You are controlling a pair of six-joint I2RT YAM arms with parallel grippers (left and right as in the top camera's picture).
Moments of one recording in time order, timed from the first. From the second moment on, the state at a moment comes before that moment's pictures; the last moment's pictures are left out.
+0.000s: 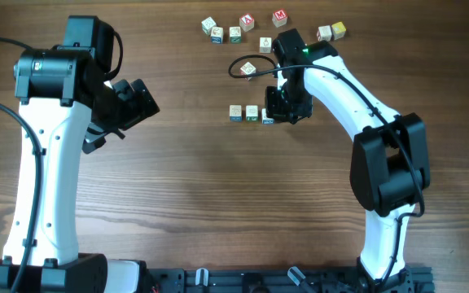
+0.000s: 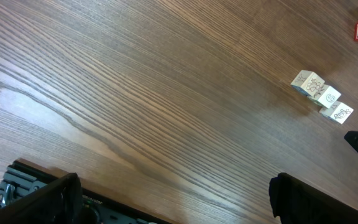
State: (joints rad) left arm -0.08 1.57 1.79 -1.63 -0.02 -0.62; right arm 0.37 2.13 1.70 -1.10 -0.21 0.37
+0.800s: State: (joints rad) left arm -0.08 1.57 1.79 -1.63 -0.02 -0.63; right arm 0.37 2.13 1.53 -0.81 -0.02 0.52
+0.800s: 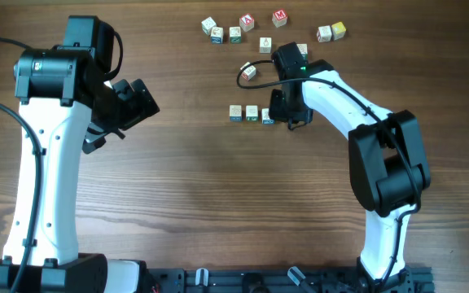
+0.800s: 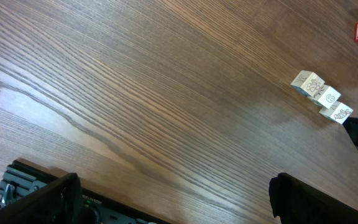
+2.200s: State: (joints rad) left arm -0.08 1.57 1.79 -1.63 -0.02 -0.63; right arm 0.39 2.13 1.53 -0.83 -0.25 0.35
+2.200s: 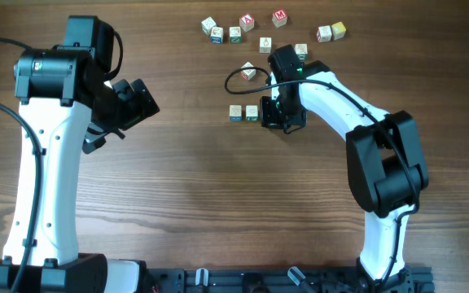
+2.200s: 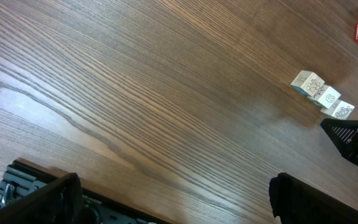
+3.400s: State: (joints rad) left arm -0.08 1.57 1.79 -1.63 -0.02 -0.63; right arm 0.39 2.13 1.52 -0.87 -0.09 0.42
